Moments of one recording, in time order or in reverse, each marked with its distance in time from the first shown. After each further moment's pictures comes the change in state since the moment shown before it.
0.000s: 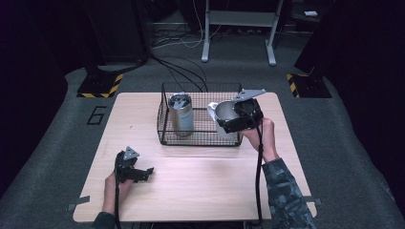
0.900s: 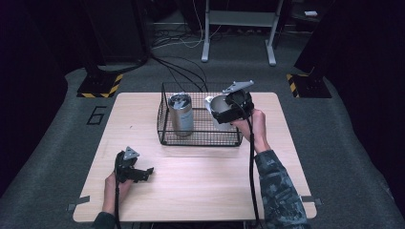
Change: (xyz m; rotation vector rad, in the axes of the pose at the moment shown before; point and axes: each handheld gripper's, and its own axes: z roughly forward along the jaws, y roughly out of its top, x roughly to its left) left arm 0.000 0.000 0.000 -0.001 0.001 0.001; right arm -0.010 0.019 0.036 0.040 -0.044 0.015
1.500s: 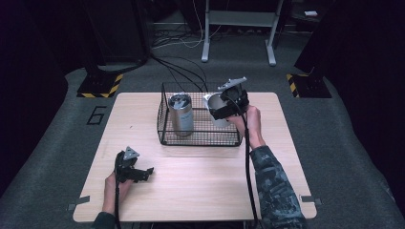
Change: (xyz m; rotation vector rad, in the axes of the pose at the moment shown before) left arm 0.000 0.000 0.000 0.004 -0.001 0.004; right arm -0.006 0.009 0.024 0.025 -0.021 -0.007
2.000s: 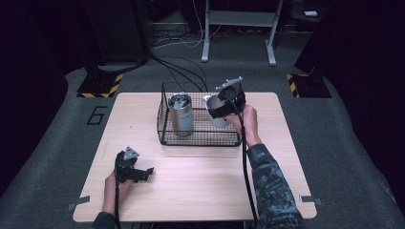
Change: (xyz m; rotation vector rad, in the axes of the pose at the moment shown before) left arm -0.001 0.000 0.000 0.000 -0.003 -0.008; right arm -0.006 -0.002 0.024 0.050 -0.004 0.037
